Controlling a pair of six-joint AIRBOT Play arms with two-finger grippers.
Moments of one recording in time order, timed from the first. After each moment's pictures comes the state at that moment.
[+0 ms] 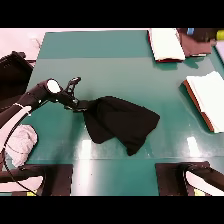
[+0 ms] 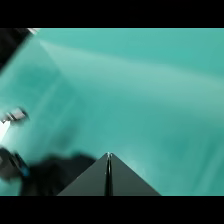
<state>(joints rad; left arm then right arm) -0.26 -1.39 1.06 1.10 -1.02 -1.49 0.05 -1.08 1.67 -1.08 1.28 1.50</state>
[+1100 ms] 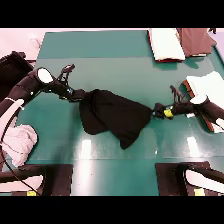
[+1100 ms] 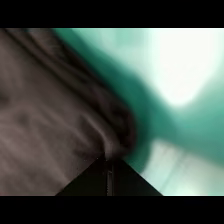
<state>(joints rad) -0.22 -1.38 1.19 1.12 -1.06 -1.48 -0.05 -1.24 0.72 -0.76 0.98 1.30</state>
